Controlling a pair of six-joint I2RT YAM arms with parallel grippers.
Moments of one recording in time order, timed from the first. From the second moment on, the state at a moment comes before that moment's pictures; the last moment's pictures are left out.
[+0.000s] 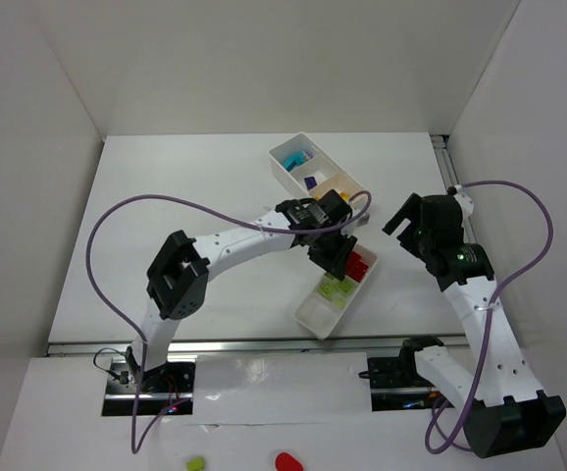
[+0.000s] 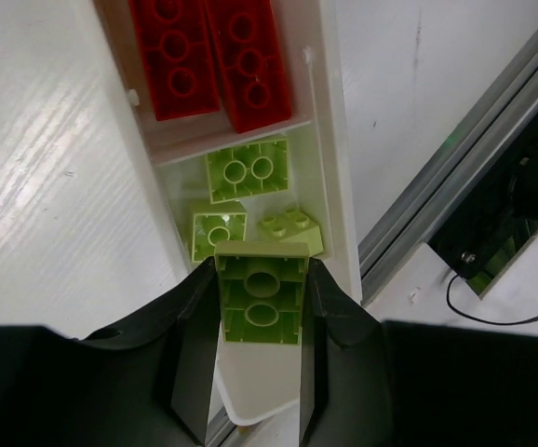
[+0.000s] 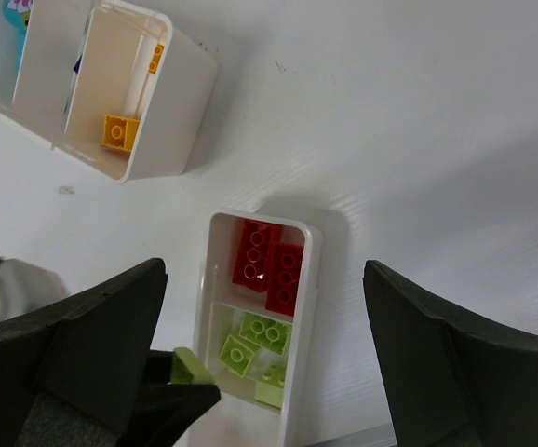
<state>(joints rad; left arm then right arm) -0.93 2.04 1.80 -0.76 0.26 -0.29 0.13 0.88 0.94 -0.75 0.22 0.72</state>
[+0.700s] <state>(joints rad) -0.96 2.10 1.91 -0.86 0.21 -0.29 0.13 0.87 0.94 -0.76 0.26 0.72</state>
